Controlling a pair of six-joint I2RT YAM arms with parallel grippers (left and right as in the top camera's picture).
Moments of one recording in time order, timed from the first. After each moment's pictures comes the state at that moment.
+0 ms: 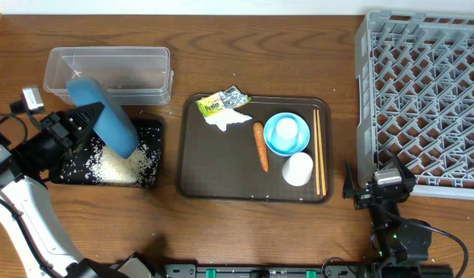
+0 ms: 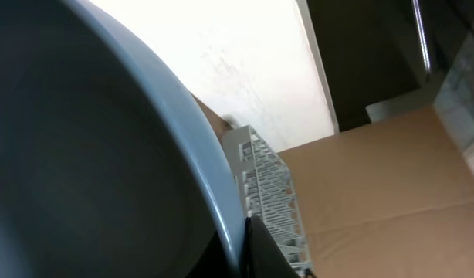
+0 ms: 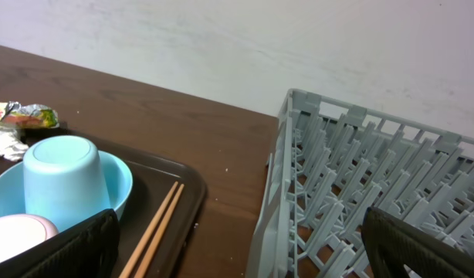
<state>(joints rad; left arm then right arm) 0.75 1.31 1.04 -0.62 1.39 -0.25 0.01 0.01 0.01 -0.06 -0.12 -0.20</state>
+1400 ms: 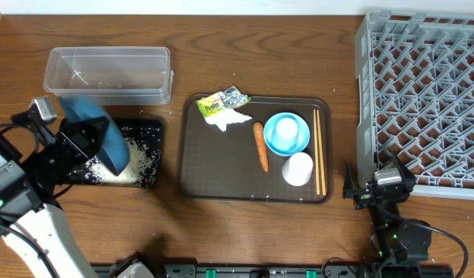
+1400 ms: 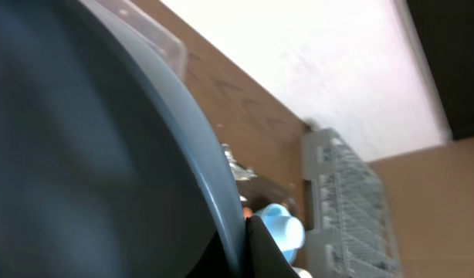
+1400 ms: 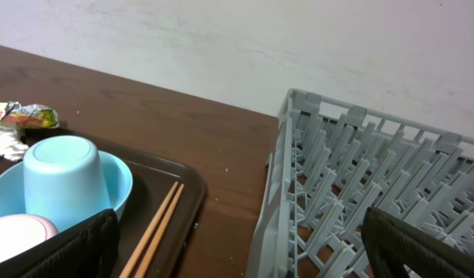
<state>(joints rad) 0.70 1.08 1.04 -0.82 1.01 -0.19 0.01 0.01 0.01 -0.06 -0.12 -0.20</state>
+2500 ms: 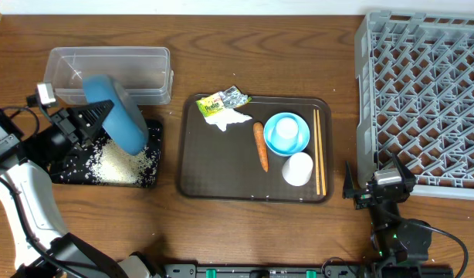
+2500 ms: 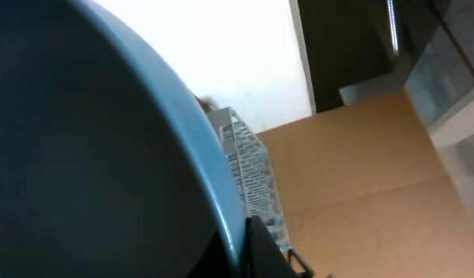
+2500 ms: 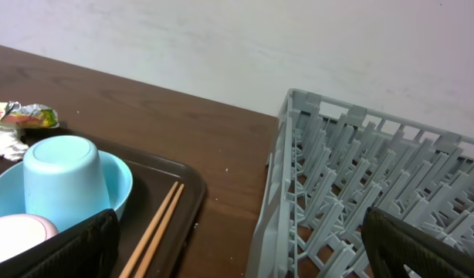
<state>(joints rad) 0.70 1.43 1.04 -0.61 1.47 -0.22 0.01 0.01 0.01 -0.06 -0.12 -0.20</state>
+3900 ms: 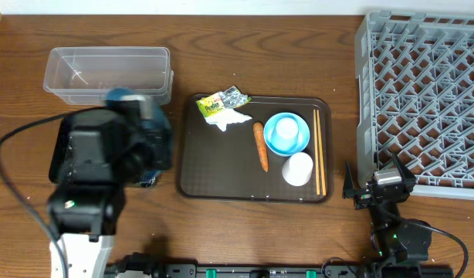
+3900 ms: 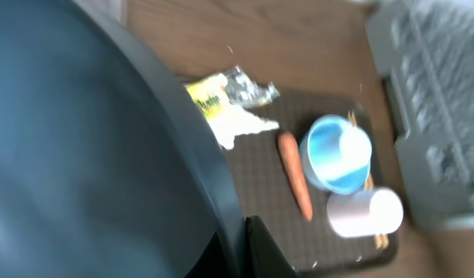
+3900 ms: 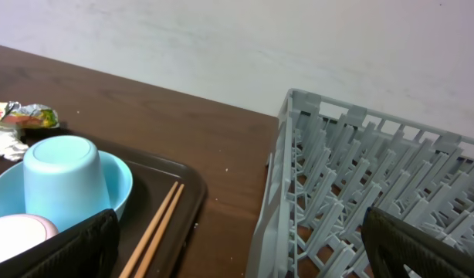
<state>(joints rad) -0.10 0.95 1.04 -0.85 0.29 -0.23 0.01 0.01 0.01 -0.06 -0.12 -0.20</state>
